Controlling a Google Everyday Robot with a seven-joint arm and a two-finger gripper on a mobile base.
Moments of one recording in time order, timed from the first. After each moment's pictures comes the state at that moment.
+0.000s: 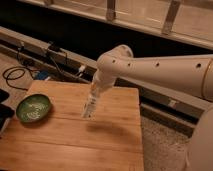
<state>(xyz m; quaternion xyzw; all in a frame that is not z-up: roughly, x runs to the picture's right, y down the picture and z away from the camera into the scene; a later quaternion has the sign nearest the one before) -0.030 -0.001 0.714 -0.22 0.06 0.78 0.58</state>
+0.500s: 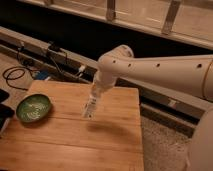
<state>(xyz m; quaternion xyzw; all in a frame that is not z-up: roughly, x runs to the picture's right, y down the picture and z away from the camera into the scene) -0.029 -0.001 0.717 -0.21 0.07 0.79 0.58</state>
